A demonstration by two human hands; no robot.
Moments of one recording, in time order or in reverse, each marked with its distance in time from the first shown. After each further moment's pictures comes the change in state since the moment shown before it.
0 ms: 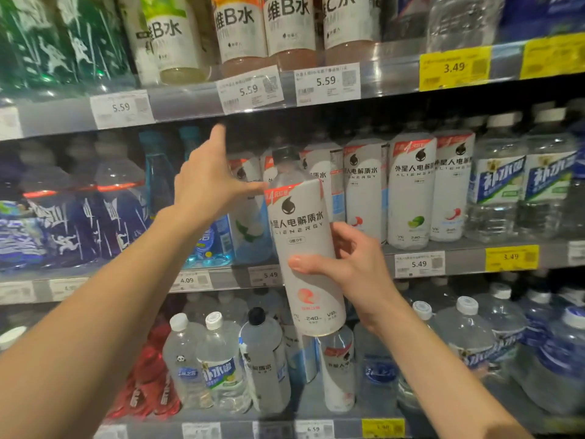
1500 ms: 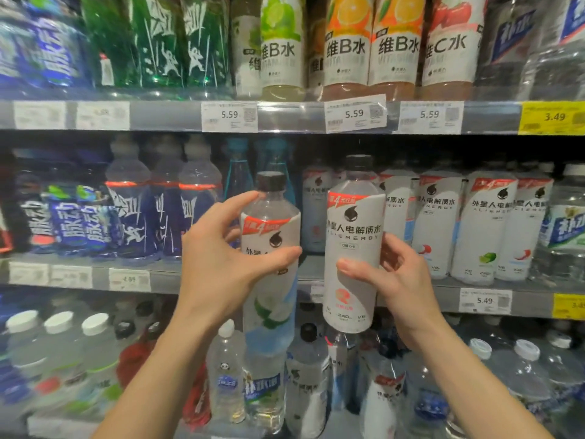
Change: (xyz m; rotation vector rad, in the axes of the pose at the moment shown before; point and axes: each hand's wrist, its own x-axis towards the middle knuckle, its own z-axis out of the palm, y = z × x) left_hand -0.101 -0.087 -0.041 -0.725 0.194 0.026; right_hand 0.014 -0.005 0.061 -0.057 0.072 -0.148
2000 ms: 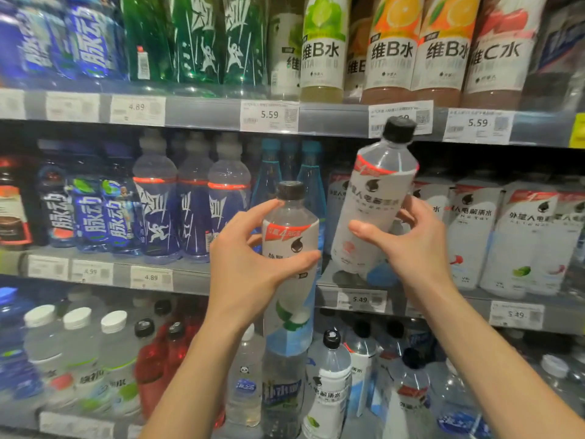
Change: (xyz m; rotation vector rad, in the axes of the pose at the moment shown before) left_hand 0.009 -0.030 -0.014 -0.049 0.021 -0.076; right_hand 0.052 -0.010 0.037 -0.261 0.175 -0.152
